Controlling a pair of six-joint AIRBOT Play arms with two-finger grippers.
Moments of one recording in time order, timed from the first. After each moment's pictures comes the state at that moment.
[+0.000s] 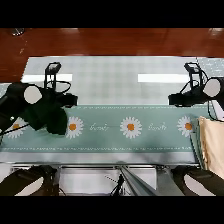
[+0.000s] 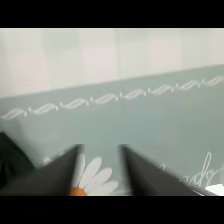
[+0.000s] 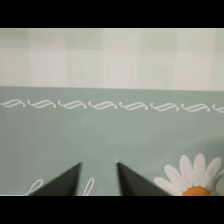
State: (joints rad) left arm -0.29 -1.08 0.89 1.43 -0.91 -1.69; right arm 0.07 -1.08 0.95 -1.58 1.09 1.66
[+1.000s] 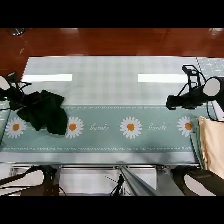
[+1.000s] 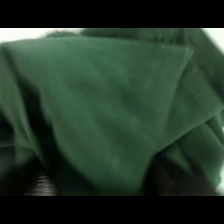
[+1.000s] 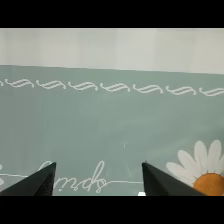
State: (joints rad) left arm 0.26 -1.35 1.01 1.53 -1.08 -1.71; right arm 0.07 -1.09 0.95 -1.52 1.16 1.64
